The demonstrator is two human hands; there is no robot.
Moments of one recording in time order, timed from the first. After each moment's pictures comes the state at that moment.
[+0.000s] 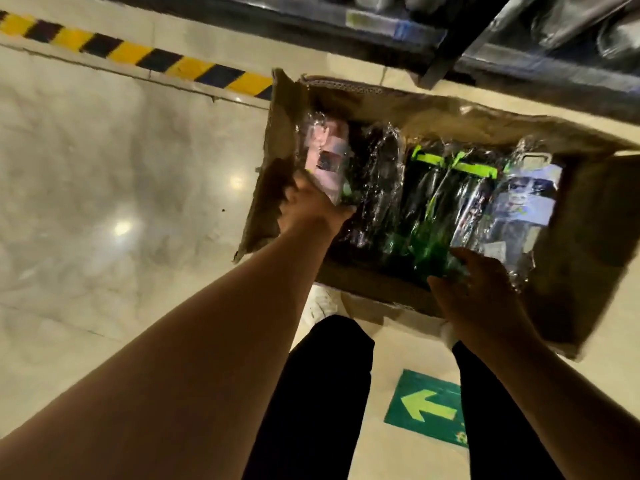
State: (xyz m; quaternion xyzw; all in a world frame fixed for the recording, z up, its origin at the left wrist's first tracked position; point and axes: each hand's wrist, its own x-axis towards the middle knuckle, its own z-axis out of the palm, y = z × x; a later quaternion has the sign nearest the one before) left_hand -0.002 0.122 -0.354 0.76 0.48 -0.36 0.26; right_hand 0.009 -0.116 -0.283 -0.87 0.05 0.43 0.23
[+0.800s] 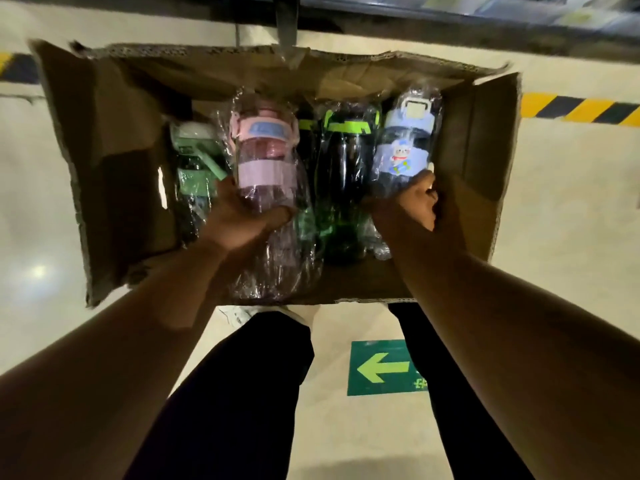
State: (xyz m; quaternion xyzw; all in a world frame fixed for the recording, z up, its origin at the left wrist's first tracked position) left_hand 0.004 0.082 -0.381 0.70 0.34 -0.33 0.53; right_hand 0.069 -0.155 -0.404 -0.86 0.34 0.32 0.18
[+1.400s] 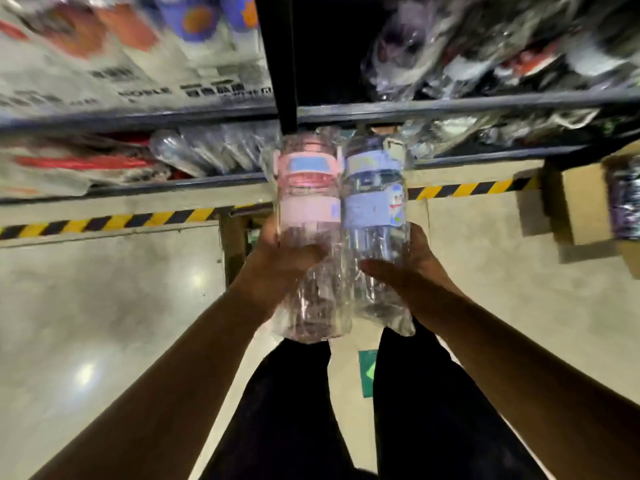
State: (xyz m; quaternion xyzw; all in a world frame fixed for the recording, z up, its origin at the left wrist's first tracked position) left_hand 0.040 0.059 0.047 0.63 0.23 -0.23 0.71; right_hand 0.055 -0.144 0.065 -0.69 0.22 0.30 0.62
